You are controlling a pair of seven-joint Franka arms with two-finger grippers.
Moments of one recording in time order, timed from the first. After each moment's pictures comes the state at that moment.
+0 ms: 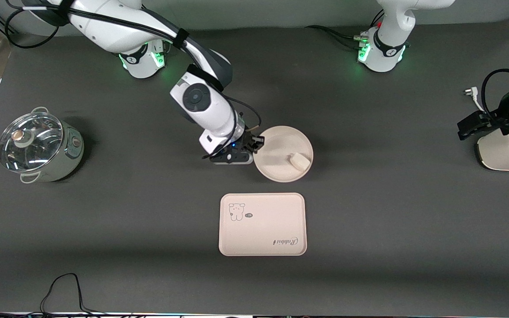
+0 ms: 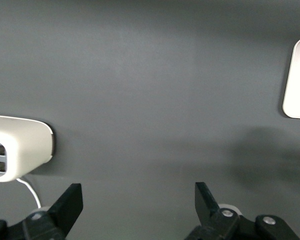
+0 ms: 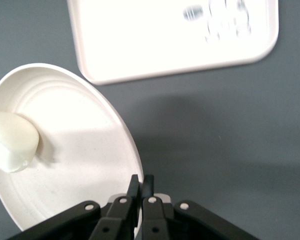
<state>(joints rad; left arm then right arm) -0.12 0.03 0.09 -1.58 0.03 1.60 -0.13 0.14 0.56 0.65 -1.70 -0.11 2.38 0.89</state>
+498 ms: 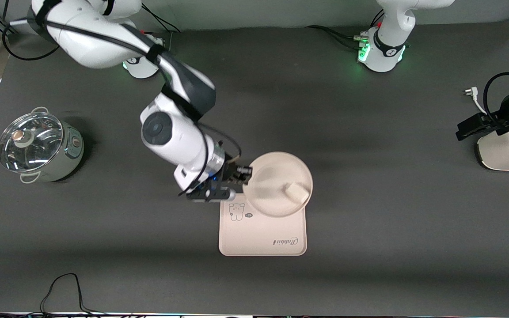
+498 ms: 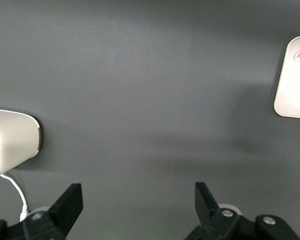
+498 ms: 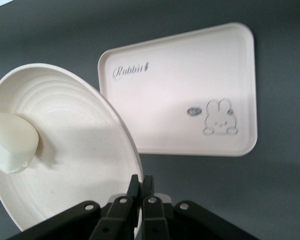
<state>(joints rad) -0.10 0.03 0.09 -1.60 -0.01 1.60 -0.13 0.12 0.74 0.58 -1.31 -0.11 2.21 0.69</state>
